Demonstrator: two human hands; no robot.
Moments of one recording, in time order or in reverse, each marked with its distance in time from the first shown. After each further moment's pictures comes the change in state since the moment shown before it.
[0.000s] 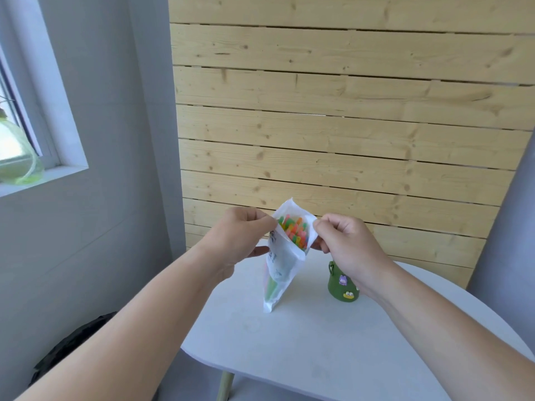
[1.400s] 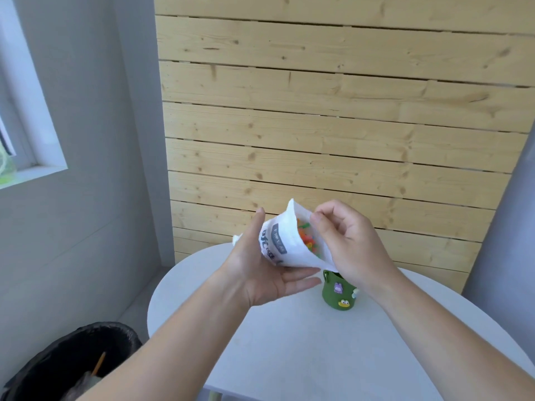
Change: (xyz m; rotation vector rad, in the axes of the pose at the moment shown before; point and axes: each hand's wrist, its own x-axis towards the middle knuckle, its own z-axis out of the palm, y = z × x) left_hand 0.025 -0.027 0.043 -0.862 -0.323 -0.567; right_hand 0.013 0.005 -0.012 -0.088 0.043 -0.341
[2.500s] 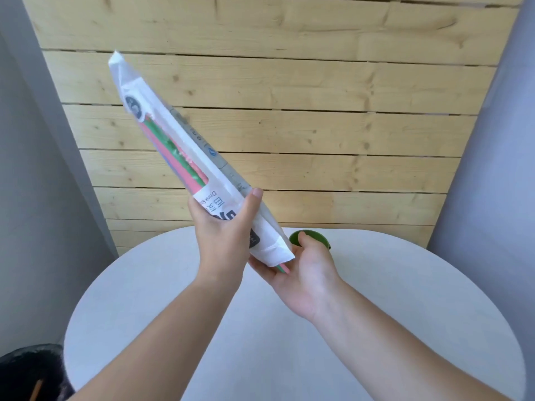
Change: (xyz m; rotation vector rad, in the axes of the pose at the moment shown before) left_hand 0.098 -0.032 0.009 0.395 0.288 0.971; right_hand -0.019 0.083 0.022 1.098 0.421 1.110
